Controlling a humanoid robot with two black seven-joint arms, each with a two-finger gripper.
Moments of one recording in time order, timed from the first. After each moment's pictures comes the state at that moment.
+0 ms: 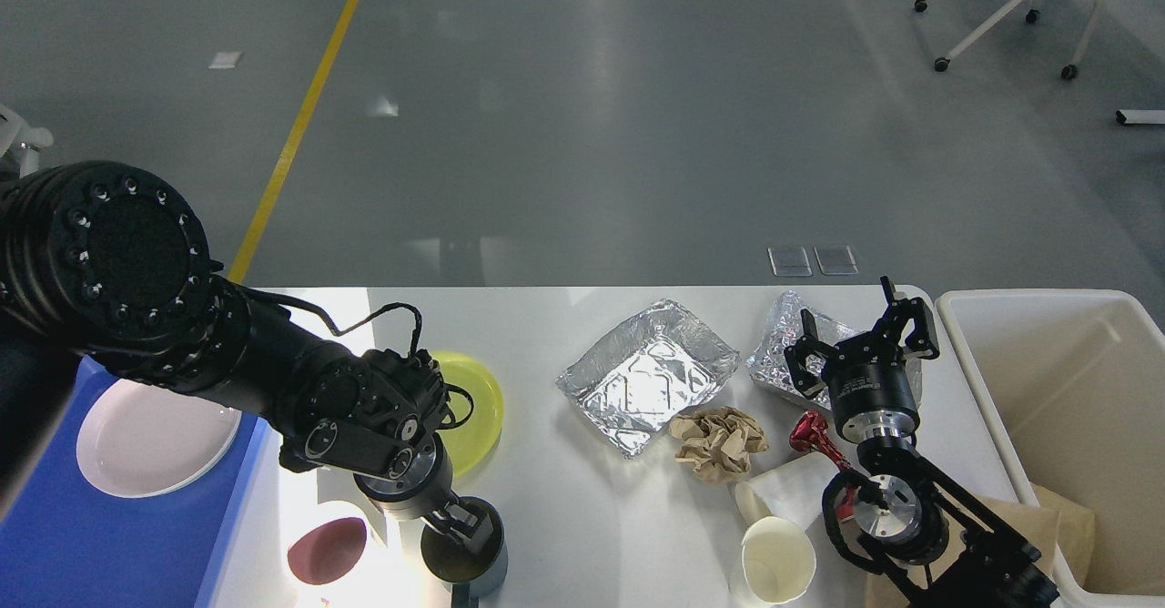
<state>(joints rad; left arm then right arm) -1.62 0.00 1.09 -1.35 0.38 -0.31 0.13 0.26 -0.12 1.02 0.96 -0.15 0.07 0.55</state>
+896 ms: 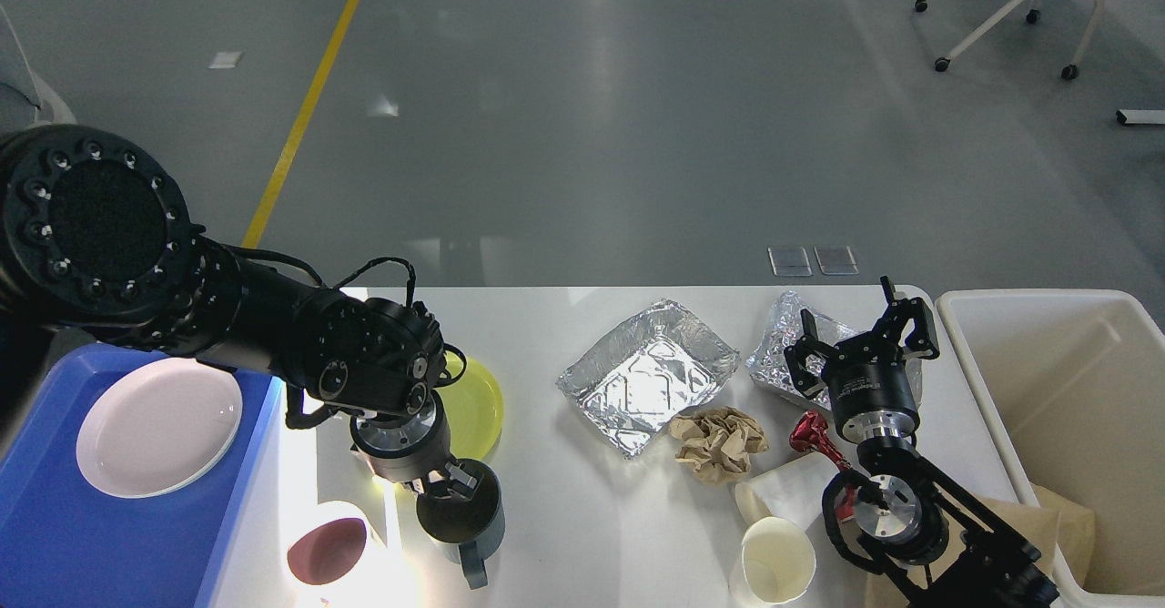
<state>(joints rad) -1.73 0.02 1.07 -1.31 0.20 -0.51 0.19 0.26 -0.12 1.02 0.96 -0.15 0.07 0.55</state>
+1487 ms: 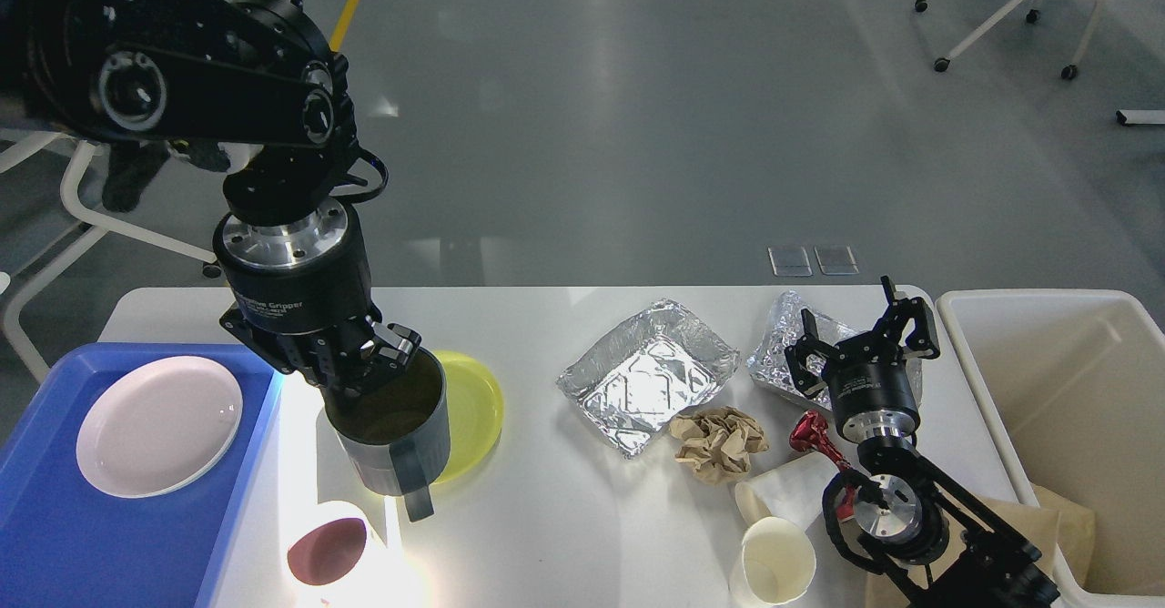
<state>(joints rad) -2.46 0.13 1.24 -1.58 -0.10 -0.94 0.16 0.26 -0.12 1.02 0.96 -0.15 0.07 0.55</state>
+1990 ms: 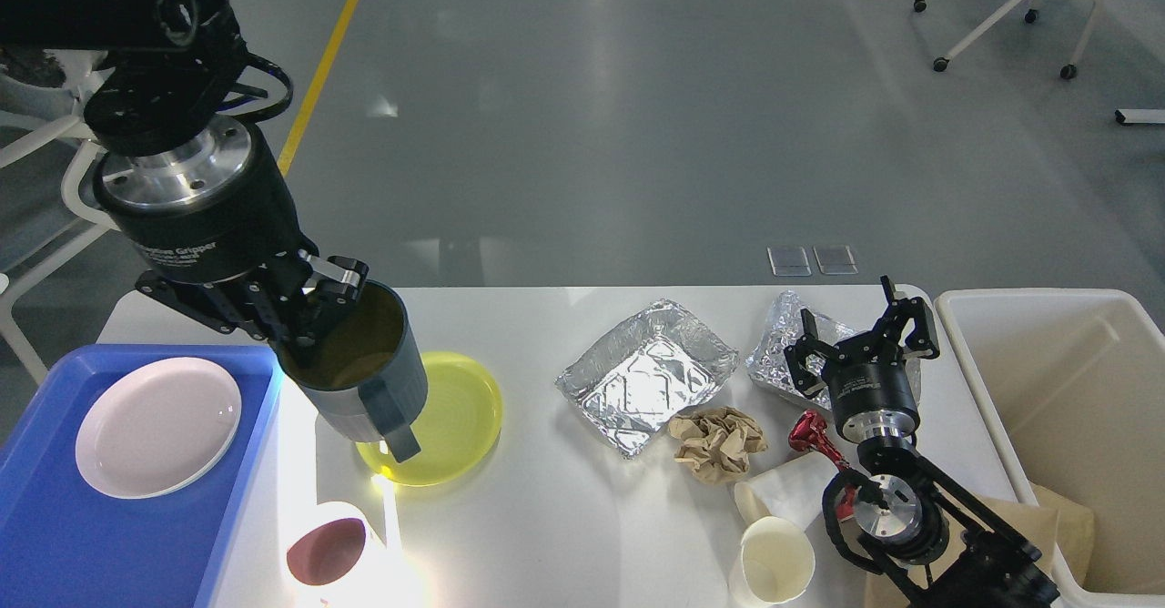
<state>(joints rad) -2.65 0.16 1.48 -1.65 -0.16 -0.96 0.02 0.26 -0.12 1.02 0.96 -0.15 0.07 0.55</state>
